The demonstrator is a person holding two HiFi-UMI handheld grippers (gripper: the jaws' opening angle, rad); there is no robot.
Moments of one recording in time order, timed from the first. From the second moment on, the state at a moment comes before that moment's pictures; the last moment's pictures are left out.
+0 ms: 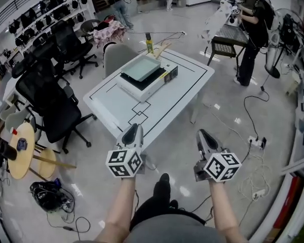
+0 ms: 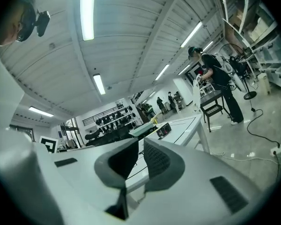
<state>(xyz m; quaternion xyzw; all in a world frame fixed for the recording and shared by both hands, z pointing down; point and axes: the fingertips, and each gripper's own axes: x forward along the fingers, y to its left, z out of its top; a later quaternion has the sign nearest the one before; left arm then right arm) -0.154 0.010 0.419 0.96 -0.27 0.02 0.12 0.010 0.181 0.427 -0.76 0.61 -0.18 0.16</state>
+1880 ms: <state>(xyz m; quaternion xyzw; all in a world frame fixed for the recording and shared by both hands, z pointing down) -0.033 -0.242 0.445 0.89 -0.39 0.01 0.23 0.193 -0.118 0.425 -0.65 0.68 -0.27 0.21</state>
